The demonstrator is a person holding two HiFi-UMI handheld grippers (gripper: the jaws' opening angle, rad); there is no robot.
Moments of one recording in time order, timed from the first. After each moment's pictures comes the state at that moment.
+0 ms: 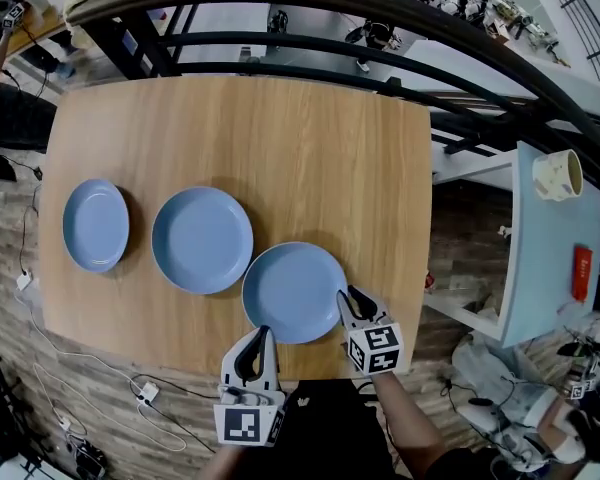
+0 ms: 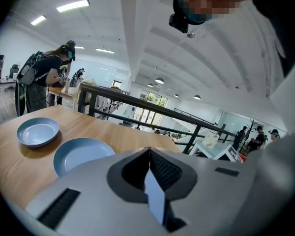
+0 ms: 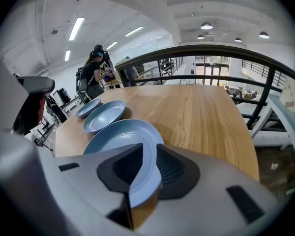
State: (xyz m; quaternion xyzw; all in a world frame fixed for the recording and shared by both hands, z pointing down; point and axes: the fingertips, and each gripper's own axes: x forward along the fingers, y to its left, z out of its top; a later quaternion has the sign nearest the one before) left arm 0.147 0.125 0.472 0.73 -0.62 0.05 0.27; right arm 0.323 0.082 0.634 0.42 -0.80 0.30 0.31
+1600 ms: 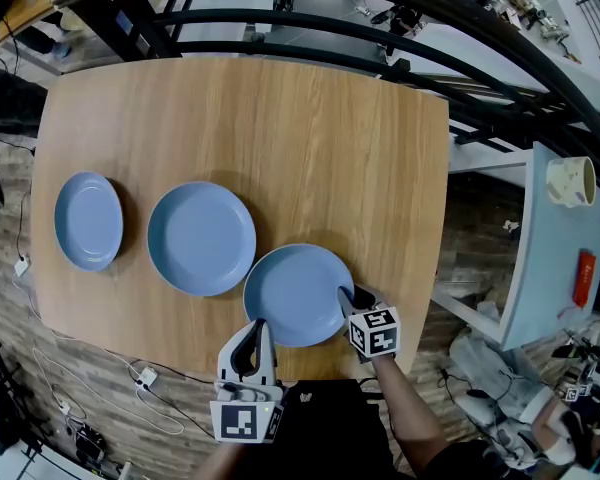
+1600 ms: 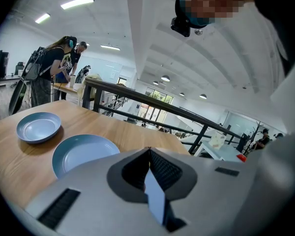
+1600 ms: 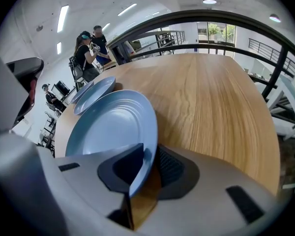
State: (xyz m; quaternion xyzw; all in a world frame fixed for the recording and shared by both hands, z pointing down) left arm 0.129 0.103 0.499 0.71 -0.64 0.06 0.30; right arm 0.330 0.092 0.717 0.37 -0.75 0.38 0.39
